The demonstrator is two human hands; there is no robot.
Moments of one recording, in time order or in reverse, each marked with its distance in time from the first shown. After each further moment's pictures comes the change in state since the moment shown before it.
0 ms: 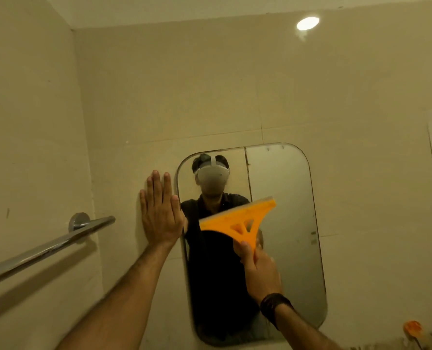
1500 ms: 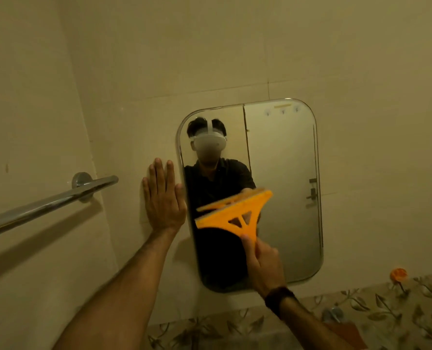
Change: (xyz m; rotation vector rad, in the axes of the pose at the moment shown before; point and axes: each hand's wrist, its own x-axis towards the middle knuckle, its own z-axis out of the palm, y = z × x) left_hand -0.066 -0.024 0.011 0.040 -0.049 0.014; right_hand -0.074 0.022 0.015 -0.009 0.061 -0.003
